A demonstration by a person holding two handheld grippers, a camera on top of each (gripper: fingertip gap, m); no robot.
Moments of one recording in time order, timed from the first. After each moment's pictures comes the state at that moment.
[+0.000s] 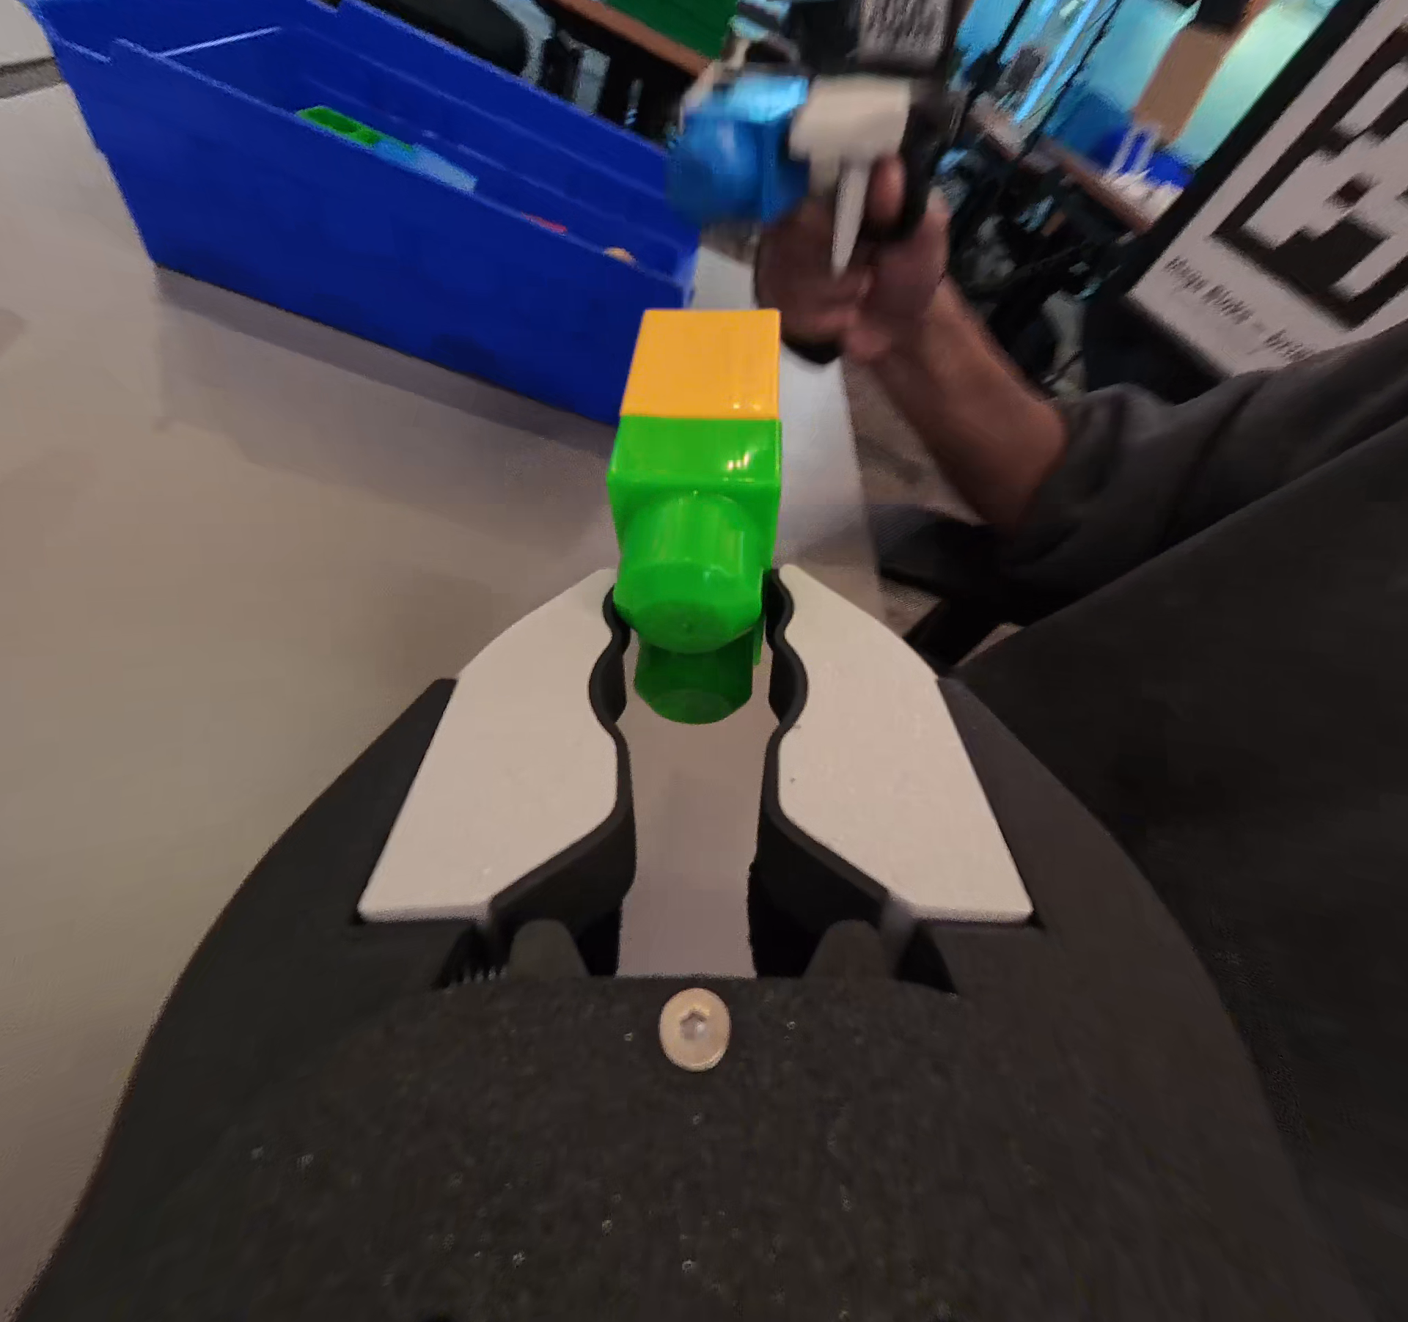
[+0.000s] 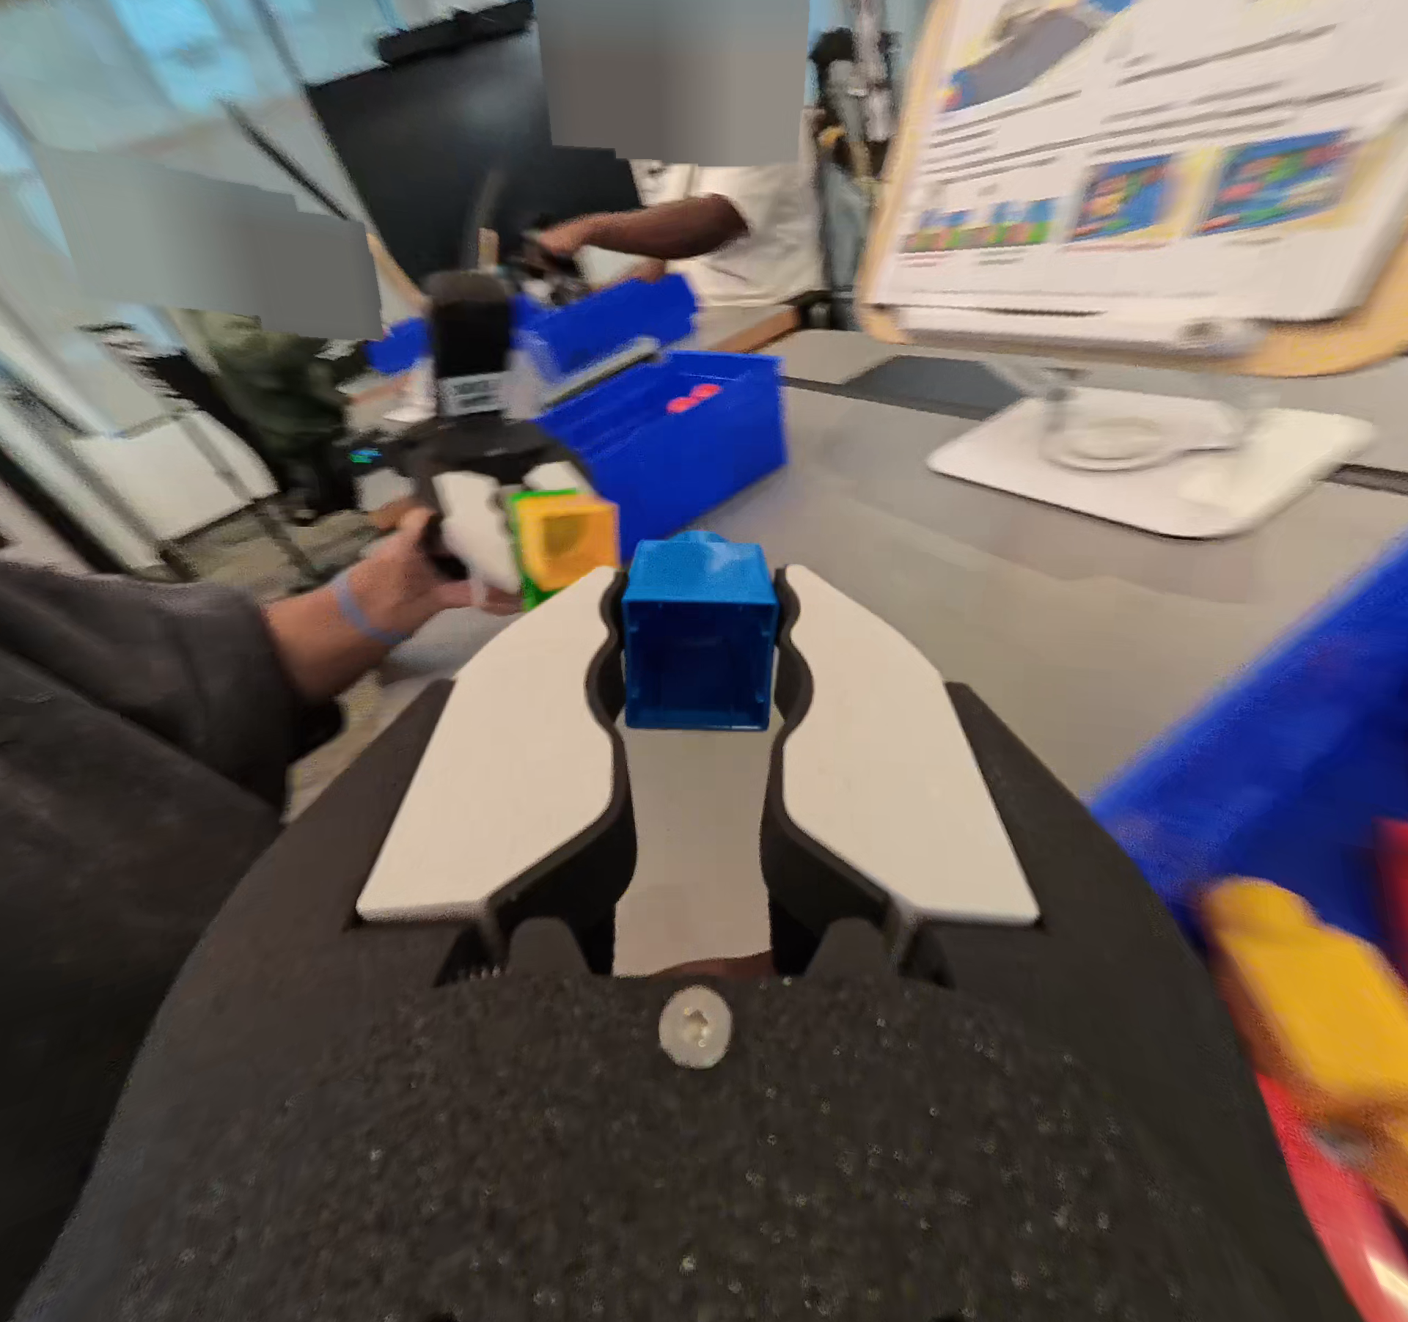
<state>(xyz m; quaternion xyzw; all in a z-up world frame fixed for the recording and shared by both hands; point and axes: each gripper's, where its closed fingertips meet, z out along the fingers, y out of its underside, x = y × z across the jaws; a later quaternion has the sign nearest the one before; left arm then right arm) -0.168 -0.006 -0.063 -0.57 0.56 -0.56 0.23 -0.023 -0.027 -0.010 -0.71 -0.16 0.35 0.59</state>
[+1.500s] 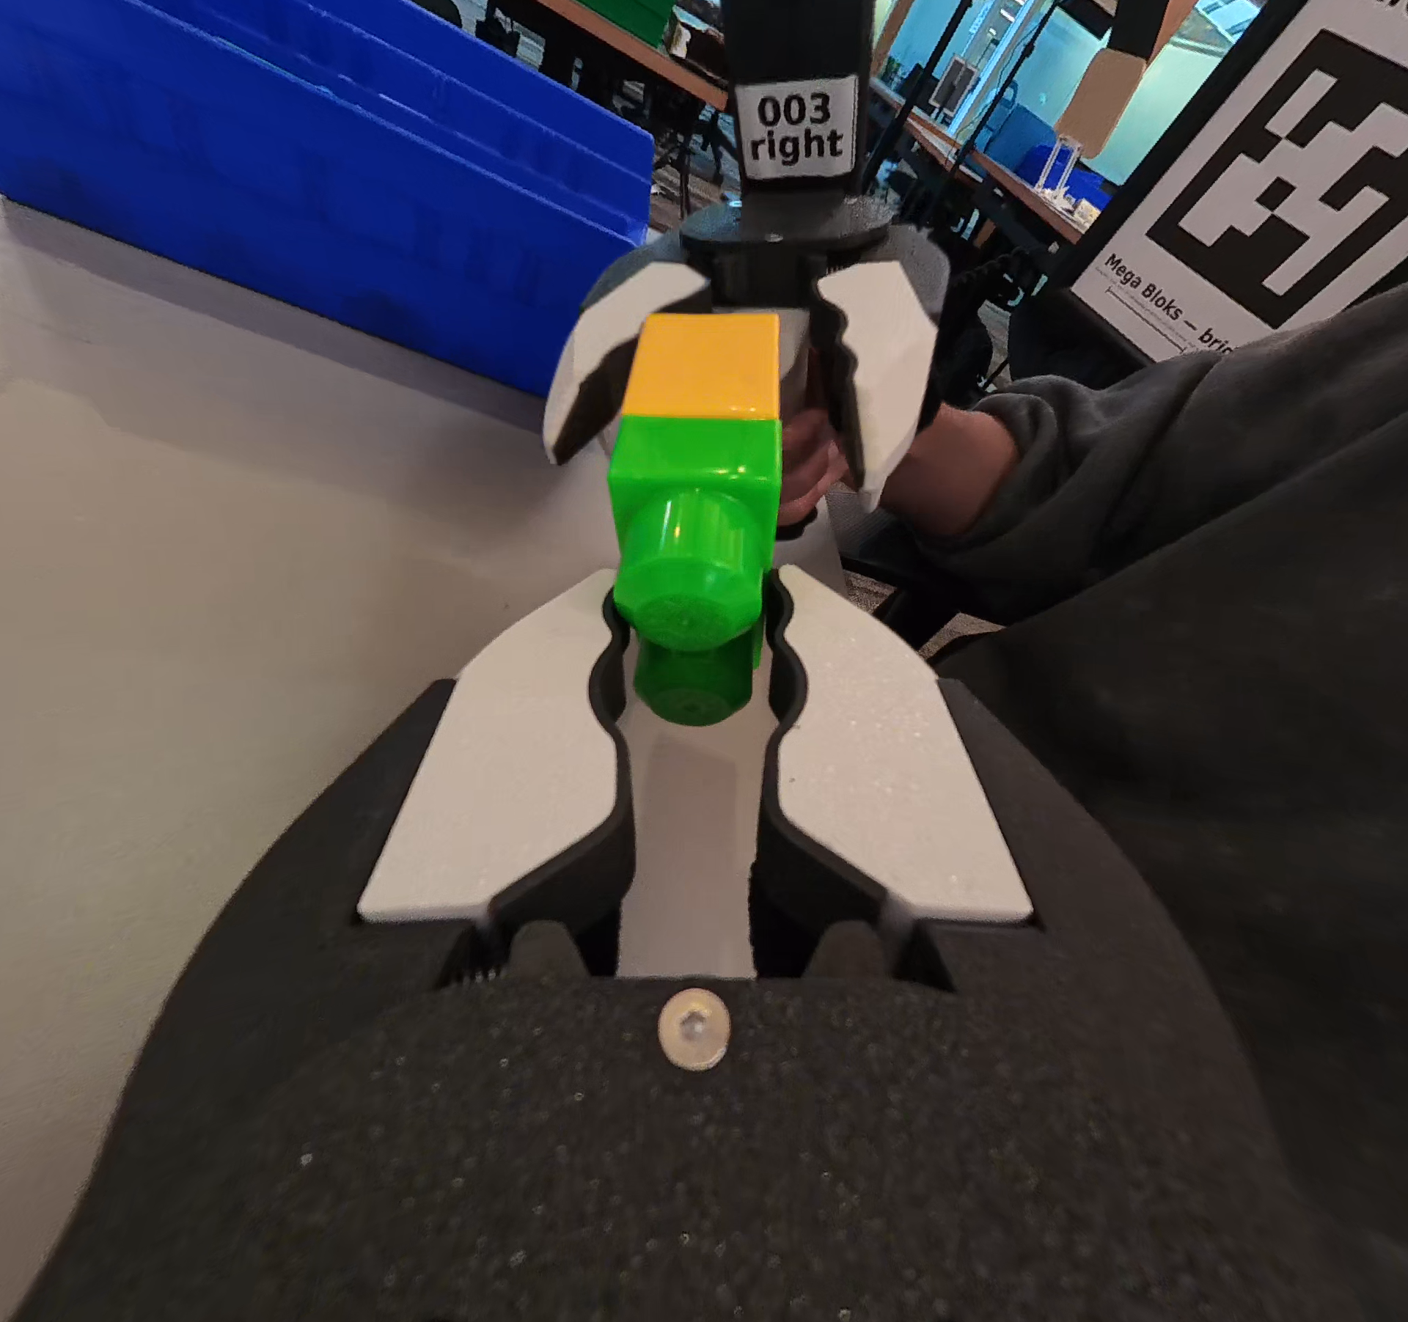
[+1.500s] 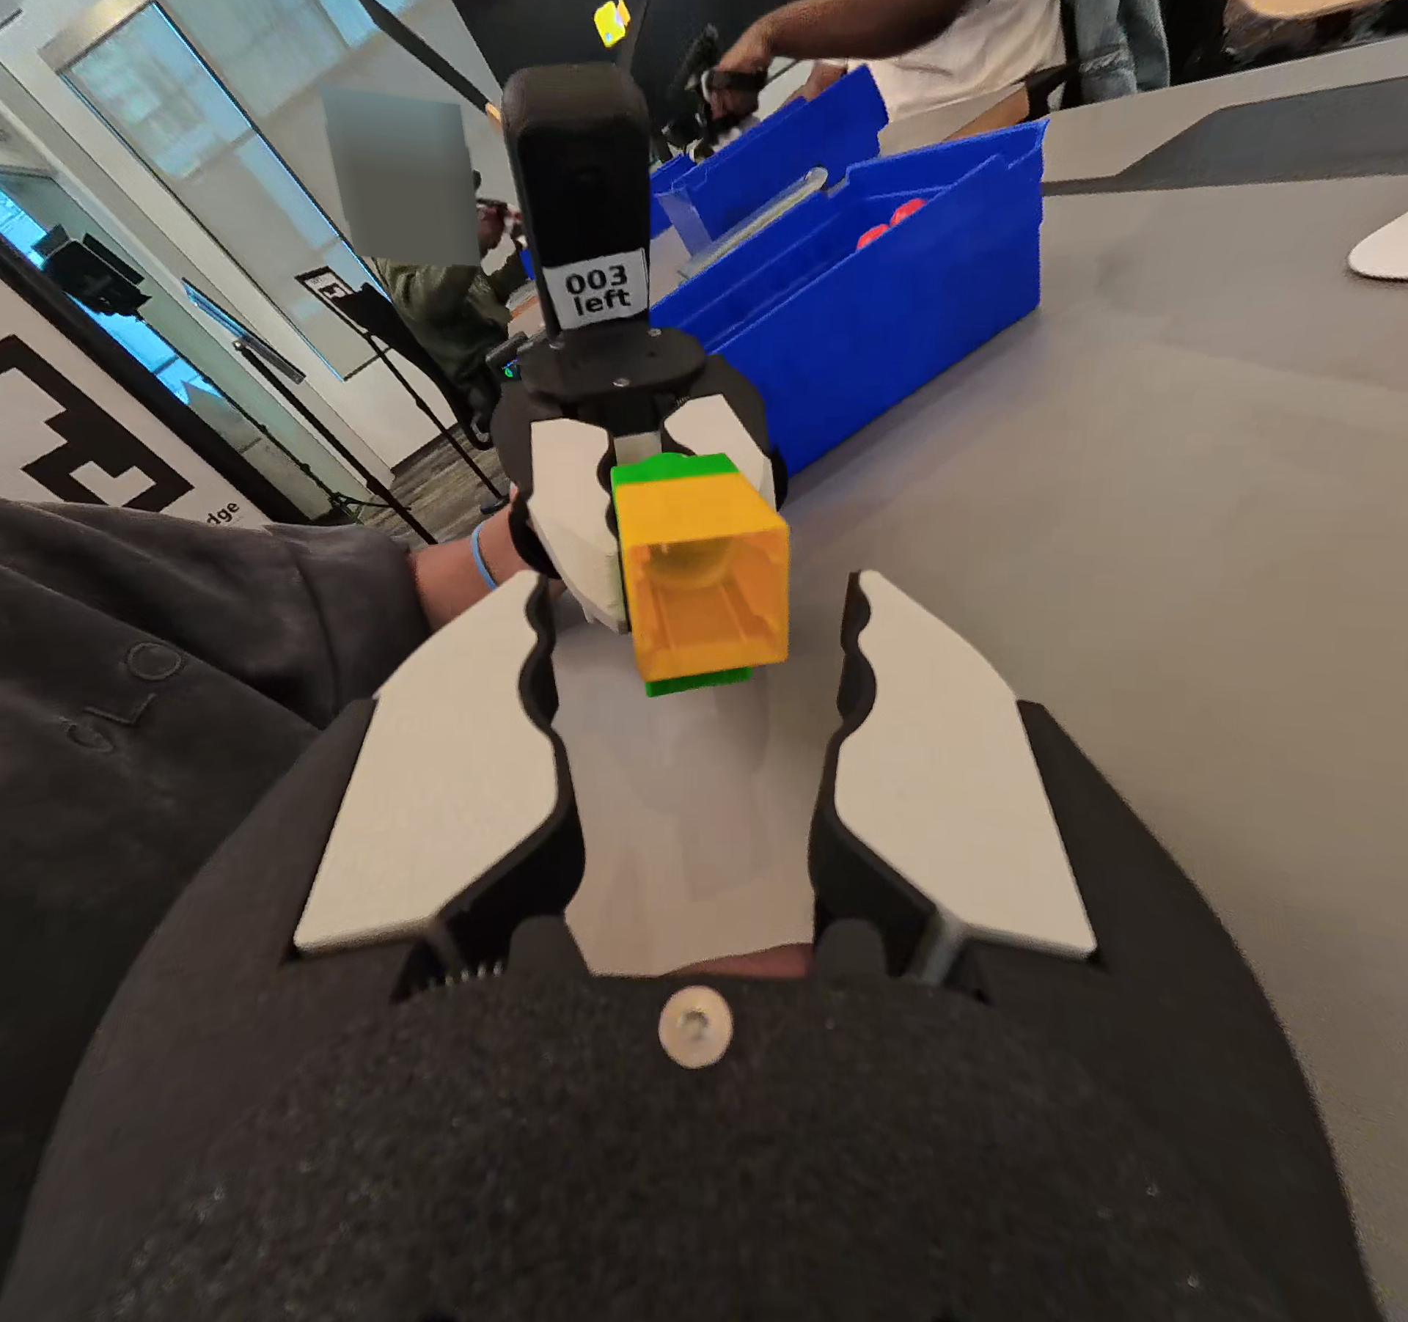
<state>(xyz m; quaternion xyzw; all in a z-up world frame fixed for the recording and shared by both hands) -0.160 -0.023 -0.084 -0.56 0.56 -0.58 0.21 -0.151 -0.013 -0.066 -0.72 -0.20 0.46 0.48</state>
